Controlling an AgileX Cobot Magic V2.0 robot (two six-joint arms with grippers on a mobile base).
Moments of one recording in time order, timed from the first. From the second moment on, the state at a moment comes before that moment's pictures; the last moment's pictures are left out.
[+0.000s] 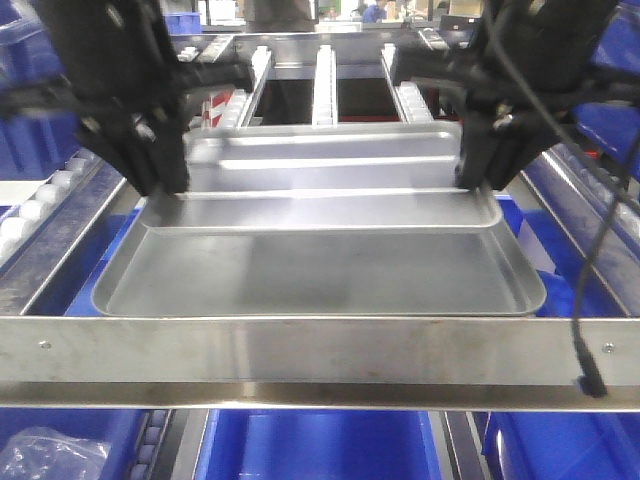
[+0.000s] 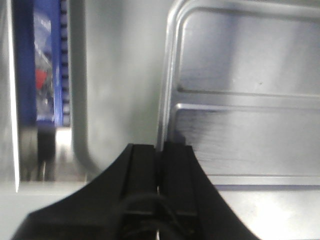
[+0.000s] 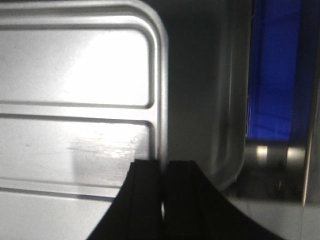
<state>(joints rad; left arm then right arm) -0.58 1.63 -1.26 0.11 0.82 -0.64 0.47 1.56 -1.13 -0.07 0.74 0.59</state>
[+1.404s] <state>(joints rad) -0.84 1.27 -0.86 0.18 0.81 -0.88 0.73 1.20 -0.75 -0.18 0.71 0.94</state>
